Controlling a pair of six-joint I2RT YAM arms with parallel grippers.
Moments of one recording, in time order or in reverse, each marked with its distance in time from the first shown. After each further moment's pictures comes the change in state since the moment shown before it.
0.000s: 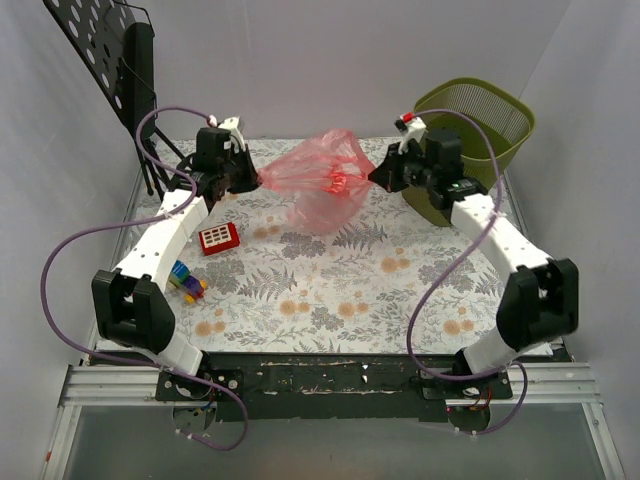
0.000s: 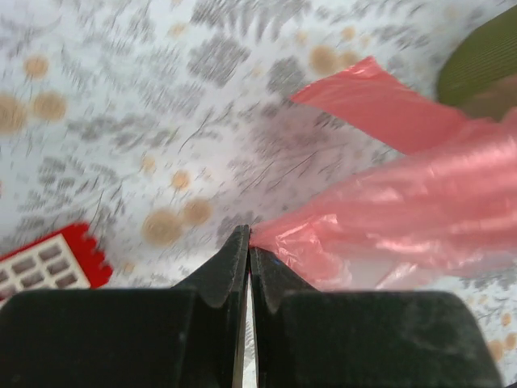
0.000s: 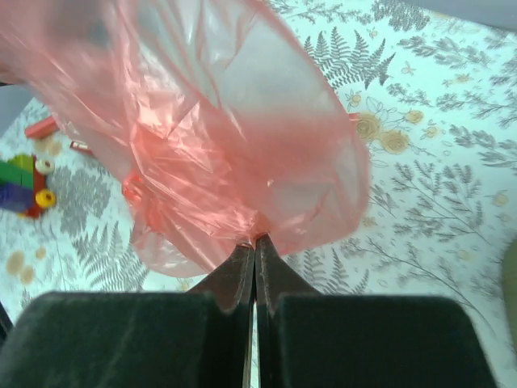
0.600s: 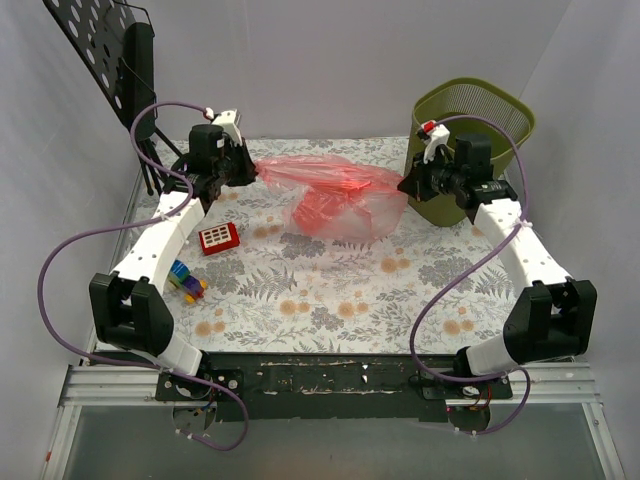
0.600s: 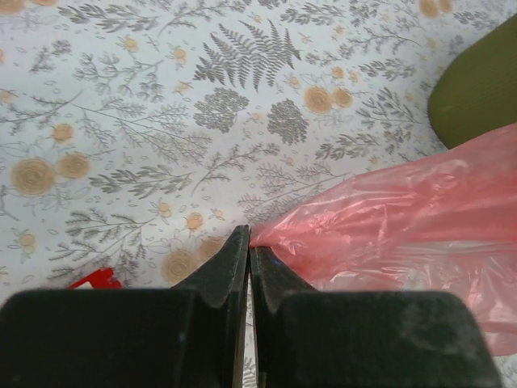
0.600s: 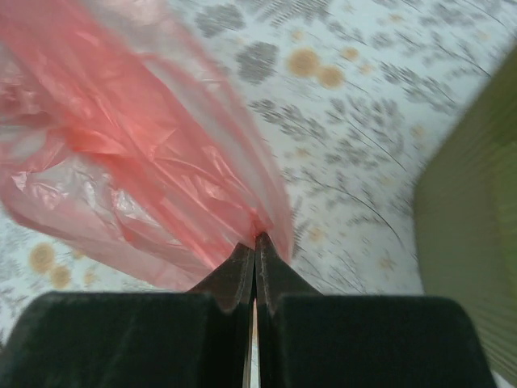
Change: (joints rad) left arm 0.042 -0.026 -0.086 0.117 0.027 0.085; right arm -0.160 -0.180 -0.083 -0.214 -0.175 -0.291
